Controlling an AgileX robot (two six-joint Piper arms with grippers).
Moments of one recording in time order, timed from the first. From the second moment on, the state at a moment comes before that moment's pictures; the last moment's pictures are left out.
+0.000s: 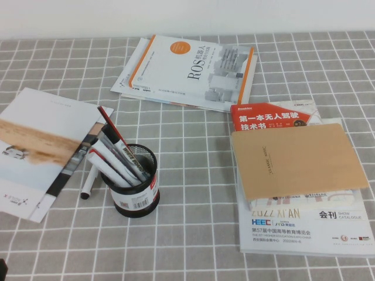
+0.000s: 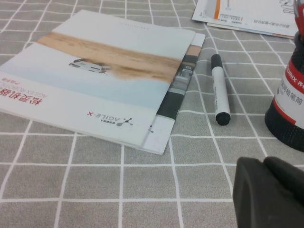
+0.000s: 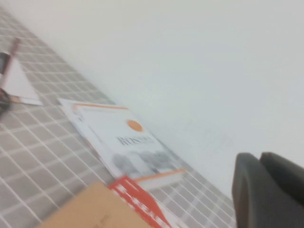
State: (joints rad) right arm 0.48 0.42 -0.36 -1.48 -0.06 0.96; left arm -0.12 -0.01 0.03 -0.07 0.39 0.03
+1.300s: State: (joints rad) right arm 0.00 0.00 0.02 0.02 0.29 -0.30; left arm -0.12 -0.01 0.03 -0.07 0.39 0.03
